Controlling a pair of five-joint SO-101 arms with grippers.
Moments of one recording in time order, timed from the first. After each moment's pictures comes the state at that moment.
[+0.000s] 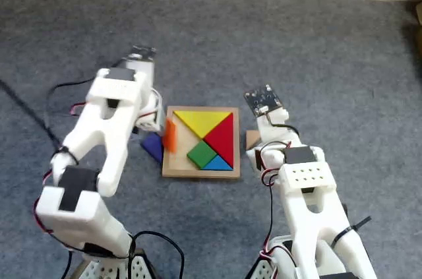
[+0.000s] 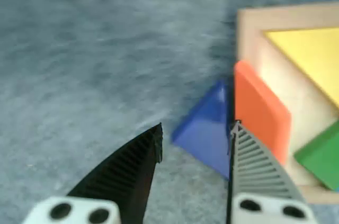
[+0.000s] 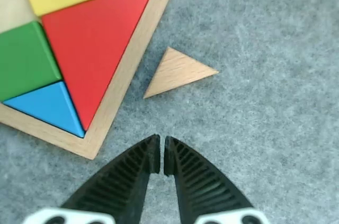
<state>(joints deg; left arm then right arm) -0.7 10.4 14.7 71.1 8.2 -13.5 -34.5 59.6 46.4 20.7</state>
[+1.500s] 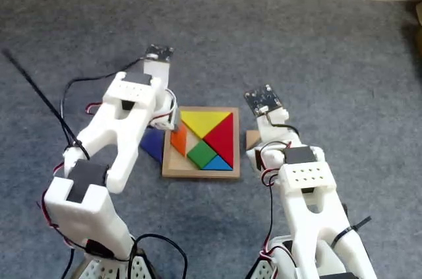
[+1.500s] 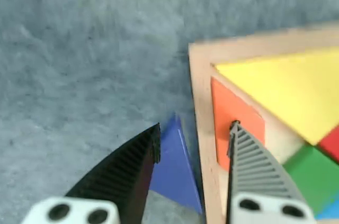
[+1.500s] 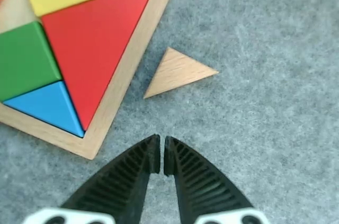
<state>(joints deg) 3.7 15.0 15.0 62.6 8.5 -13.5 -34.5 59.6 46.4 20.7</state>
